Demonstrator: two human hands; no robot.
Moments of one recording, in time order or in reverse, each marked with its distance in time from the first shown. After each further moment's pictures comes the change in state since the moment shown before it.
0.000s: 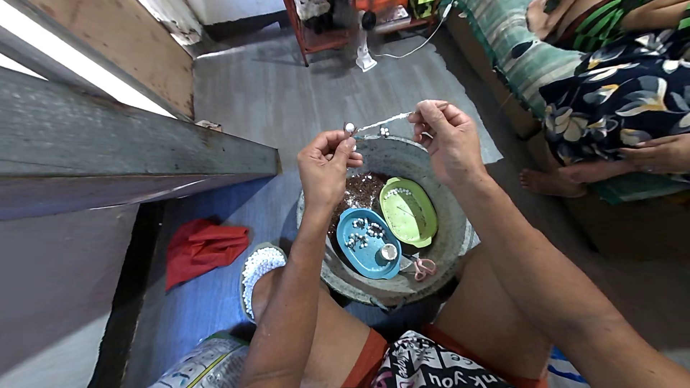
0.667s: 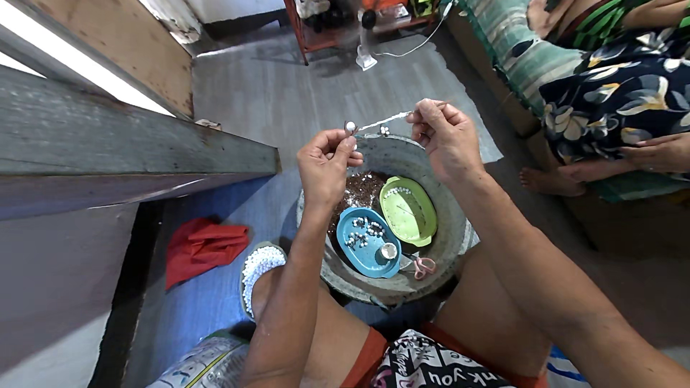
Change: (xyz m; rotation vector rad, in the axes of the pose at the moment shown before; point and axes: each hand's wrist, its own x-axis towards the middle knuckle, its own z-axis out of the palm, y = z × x) left_hand -0.001 0.003 0.000 -0.007 0.000 -0.011; right_hand 0.001 0.003 0.003 0.041 0.008 0.018
